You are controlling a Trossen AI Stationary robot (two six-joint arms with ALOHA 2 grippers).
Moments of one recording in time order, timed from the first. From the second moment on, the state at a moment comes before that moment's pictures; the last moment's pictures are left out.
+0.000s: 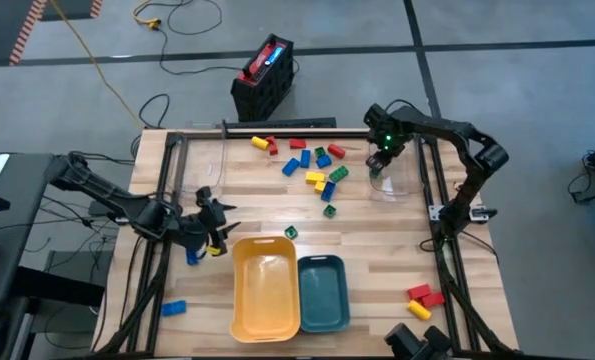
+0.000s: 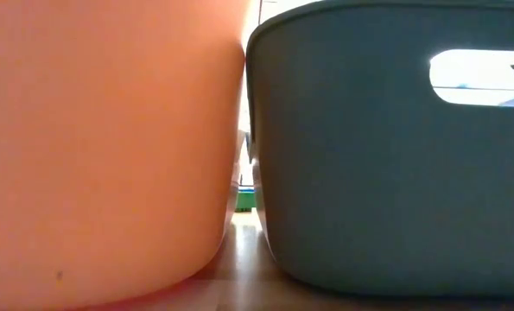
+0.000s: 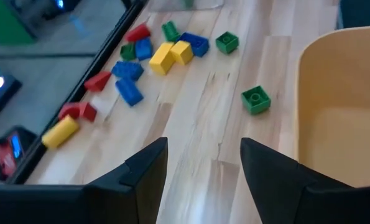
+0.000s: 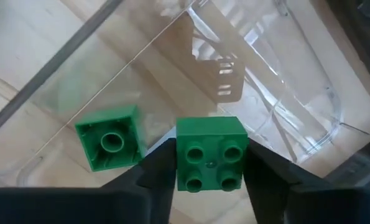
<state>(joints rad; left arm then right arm) -0.45 0.96 0.71 -0.51 -0.79 -0.26 -0.90 1.72 1.13 -0.95 0.13 -0.10</state>
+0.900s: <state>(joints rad) -0.44 0.97 0.71 -0.41 -0.67 -0.17 -0.26 0.80 1.00 -0.94 0.32 0.32</state>
